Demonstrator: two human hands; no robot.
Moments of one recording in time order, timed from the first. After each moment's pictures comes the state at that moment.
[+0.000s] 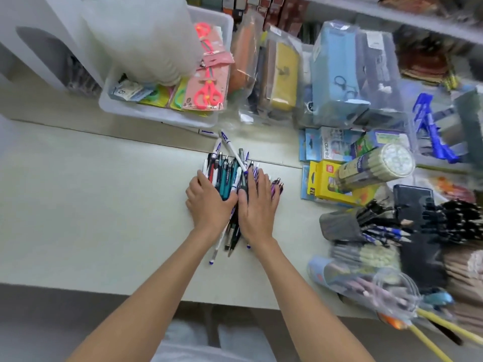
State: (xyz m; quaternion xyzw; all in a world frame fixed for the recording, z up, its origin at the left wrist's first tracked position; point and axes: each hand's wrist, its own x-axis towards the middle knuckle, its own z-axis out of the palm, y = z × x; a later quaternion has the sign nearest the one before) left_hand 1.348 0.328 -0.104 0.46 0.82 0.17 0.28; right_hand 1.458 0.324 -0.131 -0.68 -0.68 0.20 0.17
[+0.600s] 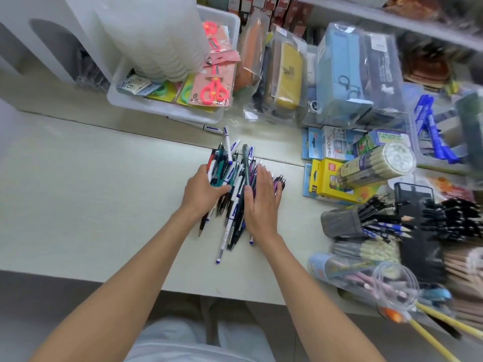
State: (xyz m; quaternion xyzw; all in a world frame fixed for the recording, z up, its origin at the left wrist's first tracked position) left_hand 1.308 0.340 -0.091 0.46 0.75 0.24 0.42; right_hand 1.463 0.323 -0.130 -0.66 -0.67 0.25 0.23
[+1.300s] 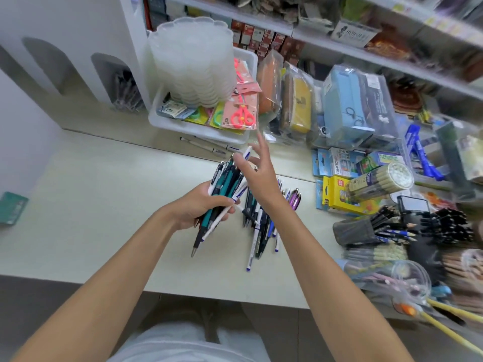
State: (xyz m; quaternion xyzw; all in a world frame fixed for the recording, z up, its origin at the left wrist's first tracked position) left_hand 1.217 0.318 -0.023 0.33 0.50 0.28 0.75; right_hand 1.374 0.370 -0.011 -0.57 -0.58 0.47 0.34
